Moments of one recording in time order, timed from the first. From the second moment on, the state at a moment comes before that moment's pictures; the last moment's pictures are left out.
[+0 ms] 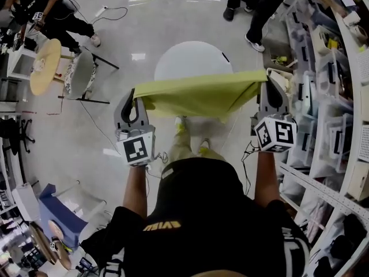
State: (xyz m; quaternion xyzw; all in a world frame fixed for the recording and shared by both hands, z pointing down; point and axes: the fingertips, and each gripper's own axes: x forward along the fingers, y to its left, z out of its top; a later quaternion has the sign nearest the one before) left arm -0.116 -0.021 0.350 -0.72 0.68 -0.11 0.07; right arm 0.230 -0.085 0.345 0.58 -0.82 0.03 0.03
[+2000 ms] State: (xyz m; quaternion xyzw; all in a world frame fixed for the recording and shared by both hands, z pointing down) left arm -0.185 -0.460 0.400 -0.81 0.56 -0.18 0.02; right arm 0.164 -0.461 0.402 0.59 -0.78 0.02 0.18
